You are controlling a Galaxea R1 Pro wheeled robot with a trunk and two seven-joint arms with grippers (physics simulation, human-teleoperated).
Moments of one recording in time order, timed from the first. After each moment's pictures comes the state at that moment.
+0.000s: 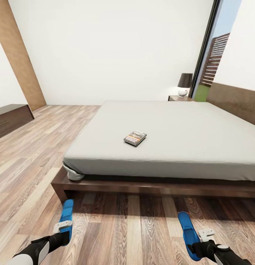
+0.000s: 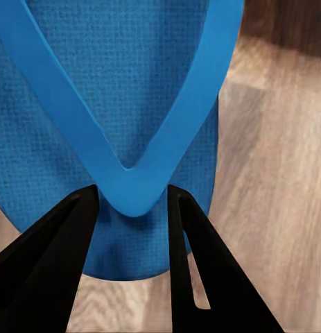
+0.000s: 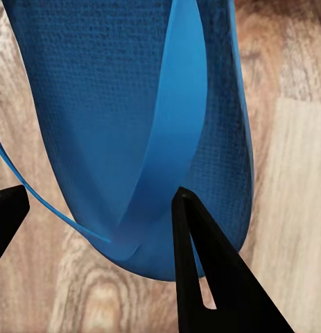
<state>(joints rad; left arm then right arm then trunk) -0.60 0.15 0.84 -0.19 -0.62 0.11 -0.33 -0.52 -0.24 -0.22 -0.20 0.32 0.04 0.30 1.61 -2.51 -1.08</state>
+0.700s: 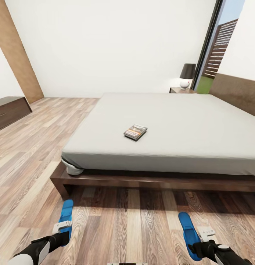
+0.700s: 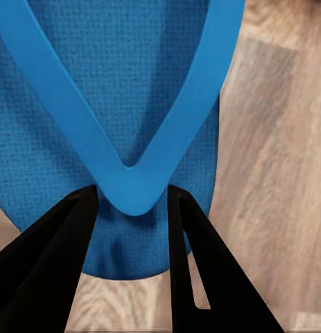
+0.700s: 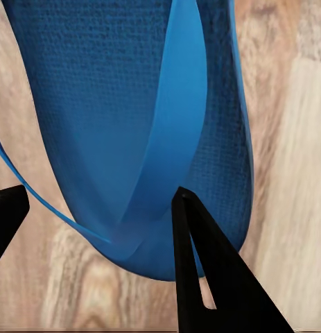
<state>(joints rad) -0.60 0.15 0.83 -0.19 -0.63 0.11 -0.31 -0.52 -0.24 -0.22 -0.20 0.32 0.04 0.30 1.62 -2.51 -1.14</state>
